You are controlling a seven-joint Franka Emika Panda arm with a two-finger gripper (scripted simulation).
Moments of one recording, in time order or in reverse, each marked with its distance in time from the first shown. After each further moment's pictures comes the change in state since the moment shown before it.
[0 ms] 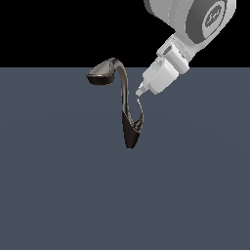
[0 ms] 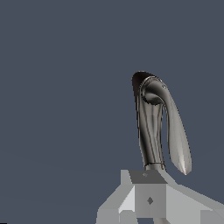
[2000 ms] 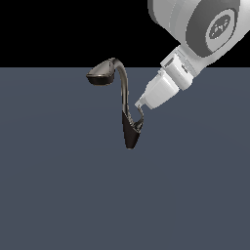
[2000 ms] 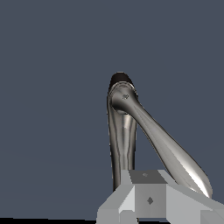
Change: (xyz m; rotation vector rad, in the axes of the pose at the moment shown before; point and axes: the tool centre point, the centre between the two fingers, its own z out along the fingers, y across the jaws) arm 0.016 0.041 0.018 0.086 -0.045 0.139
